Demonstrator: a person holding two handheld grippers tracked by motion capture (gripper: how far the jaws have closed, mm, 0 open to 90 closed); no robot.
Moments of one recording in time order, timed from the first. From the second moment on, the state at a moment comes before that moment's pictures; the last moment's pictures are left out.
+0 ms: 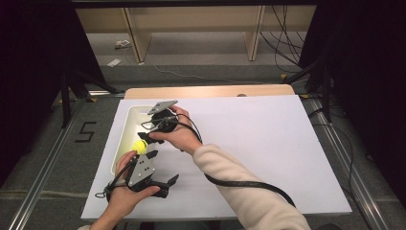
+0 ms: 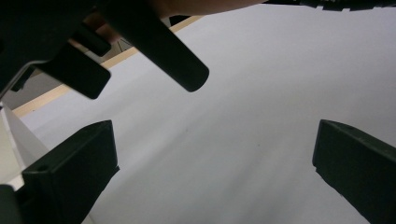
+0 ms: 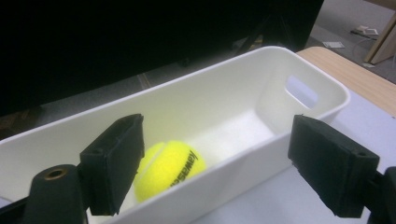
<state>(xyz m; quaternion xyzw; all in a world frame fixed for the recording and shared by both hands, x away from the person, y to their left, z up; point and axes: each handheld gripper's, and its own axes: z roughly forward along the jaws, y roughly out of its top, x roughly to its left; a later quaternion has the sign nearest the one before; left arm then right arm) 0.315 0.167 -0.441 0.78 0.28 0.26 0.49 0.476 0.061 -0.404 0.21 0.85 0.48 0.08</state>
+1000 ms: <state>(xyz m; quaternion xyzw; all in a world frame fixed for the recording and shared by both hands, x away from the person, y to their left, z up) 0.316 0.168 -0.440 0.78 0.29 0.26 0.49 0.477 -0.033 -0.394 0.27 0.82 0.49 0.12</state>
